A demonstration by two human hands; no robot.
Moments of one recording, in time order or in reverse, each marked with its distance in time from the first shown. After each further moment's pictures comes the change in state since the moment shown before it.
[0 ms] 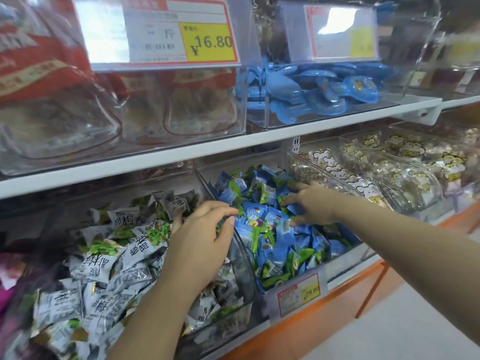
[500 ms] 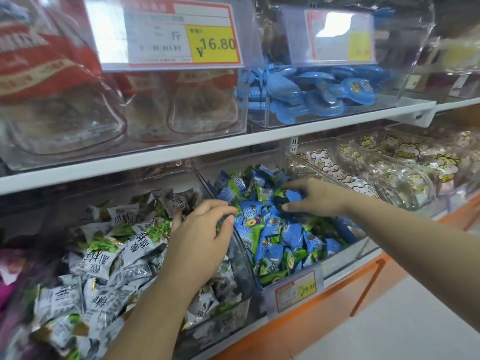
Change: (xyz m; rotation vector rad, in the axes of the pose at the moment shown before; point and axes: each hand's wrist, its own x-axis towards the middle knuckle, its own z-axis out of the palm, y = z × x) left_hand -0.001 0.007 -0.005 0.070 -0.029 -0.018; right_hand -0.021 -0.003 -0.016 0.540 0.115 0.024
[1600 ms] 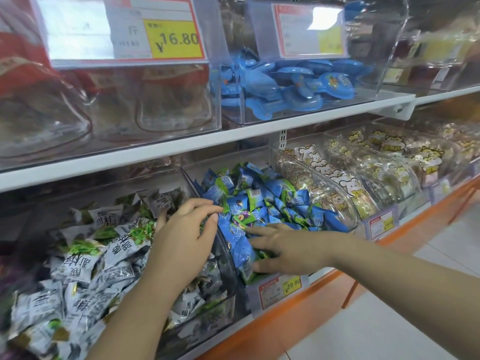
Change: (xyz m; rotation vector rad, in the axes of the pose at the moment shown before) left_hand -0.002 0.000 0.003 -0.036 0.015 0.002; right_hand -0.046 -0.026 0.053 -0.199 -0.390 -0.252
